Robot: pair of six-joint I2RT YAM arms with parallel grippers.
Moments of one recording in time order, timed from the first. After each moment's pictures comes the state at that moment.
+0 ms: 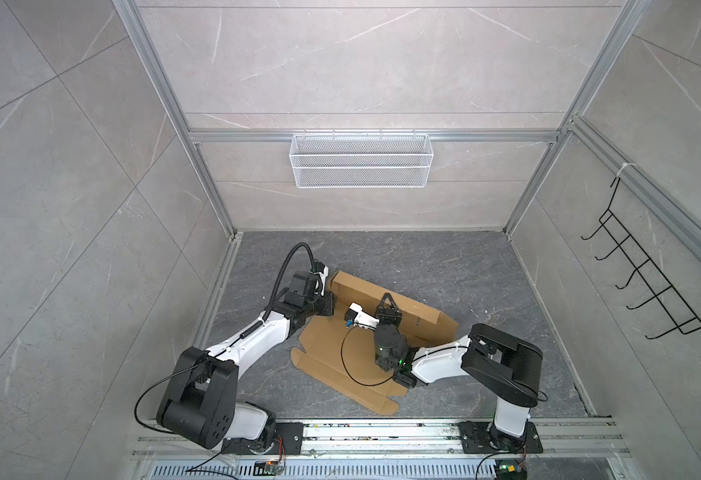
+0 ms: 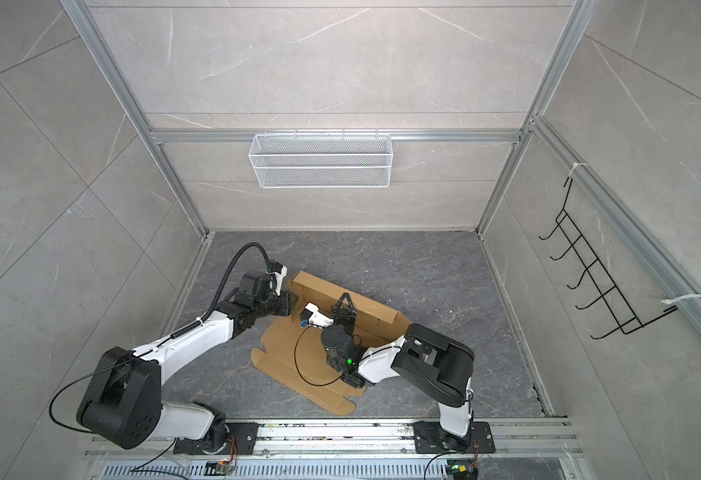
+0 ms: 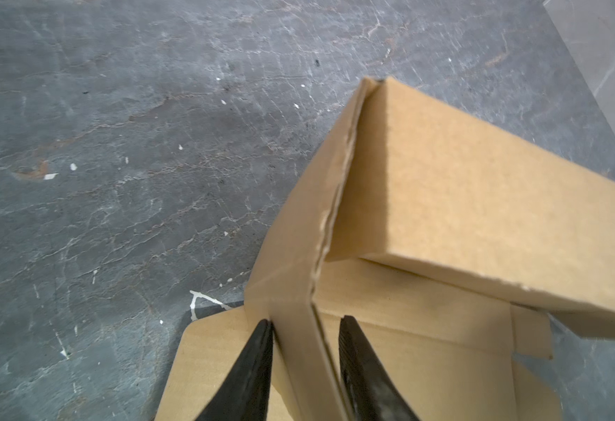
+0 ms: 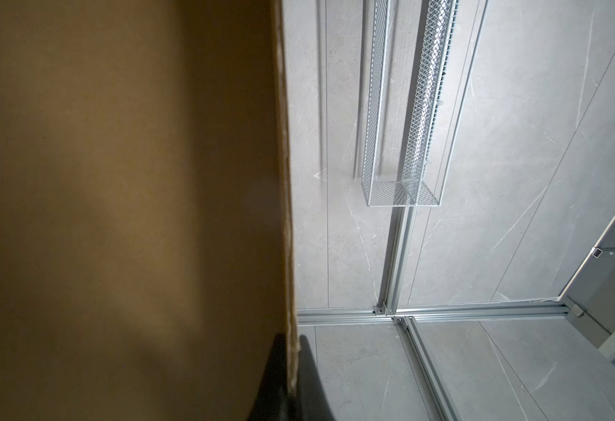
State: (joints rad) left arm -0.41 1.40 0.82 -0.18 0.17 -0.25; right arm 1.07 1.87 0.76 1.04 1.15 -1.43
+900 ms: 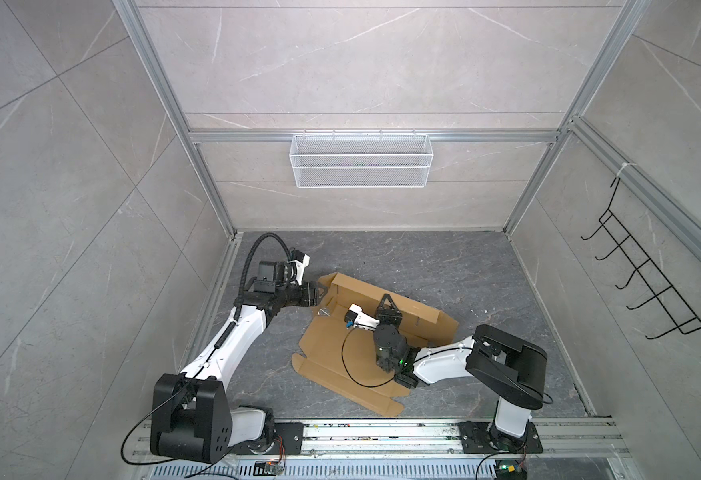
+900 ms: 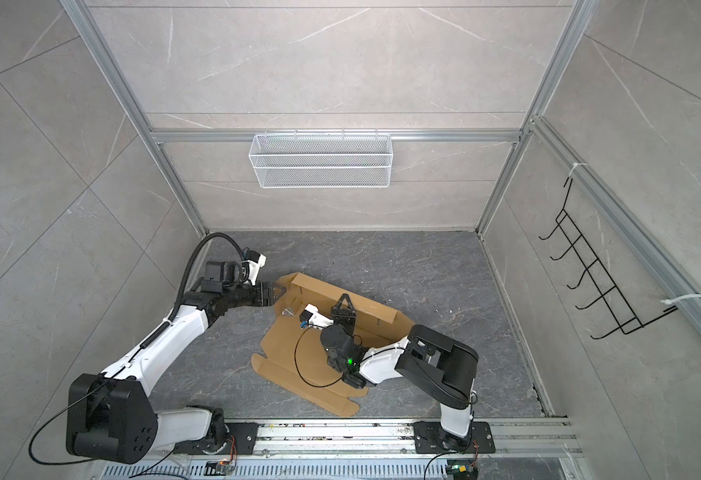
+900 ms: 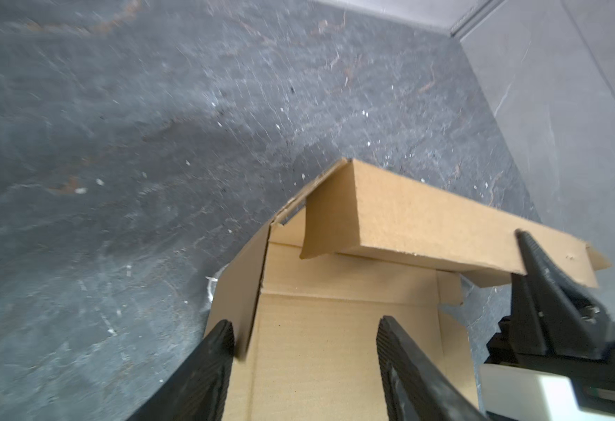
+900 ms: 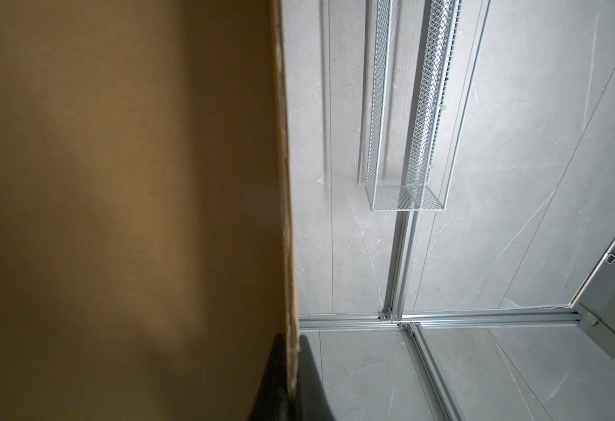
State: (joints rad) left arm -0.16 1.30 0.95 -0.41 0.50 -0.15; right arm 1.08 1.84 0.76 0.98 1.14 -1.38
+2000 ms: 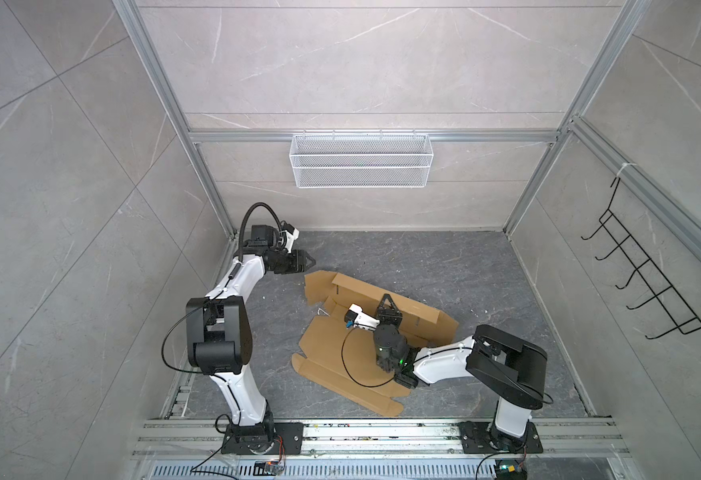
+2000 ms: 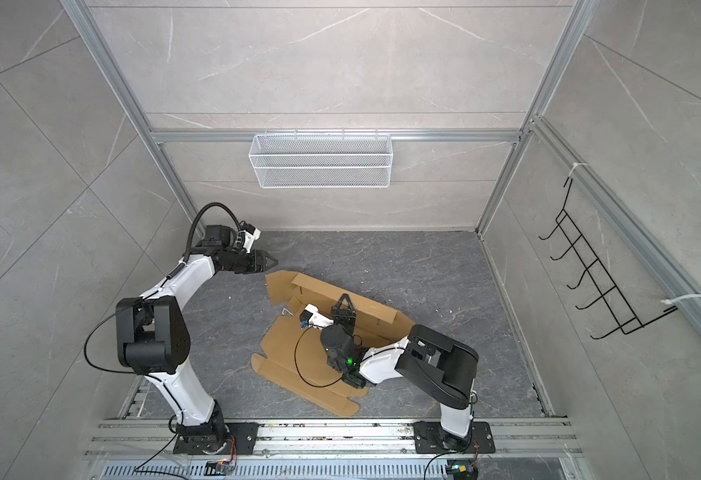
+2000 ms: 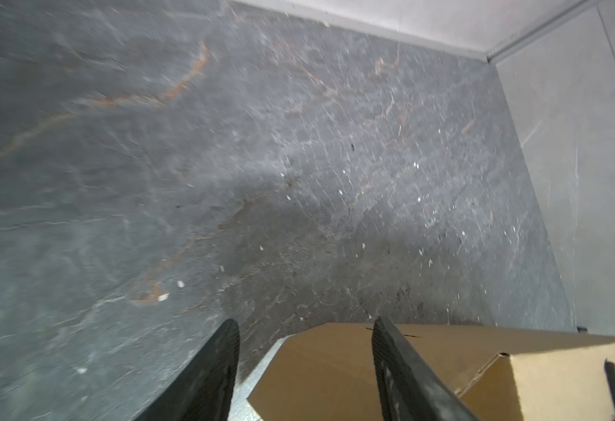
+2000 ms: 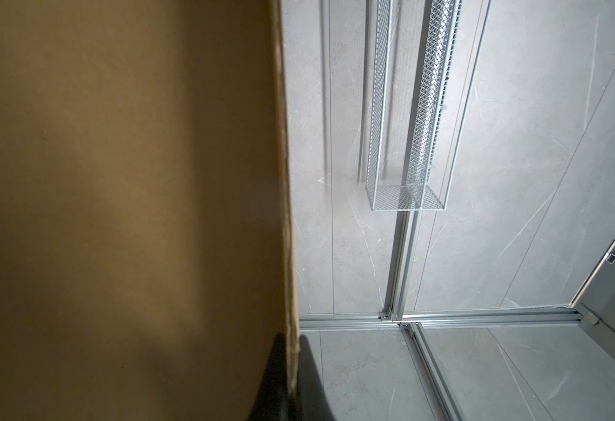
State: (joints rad) left arm -0.02 1.84 1.43 -0.56 0.63 0.00; right arm 1.08 1.84 0.76 0.98 1.14 -1.38
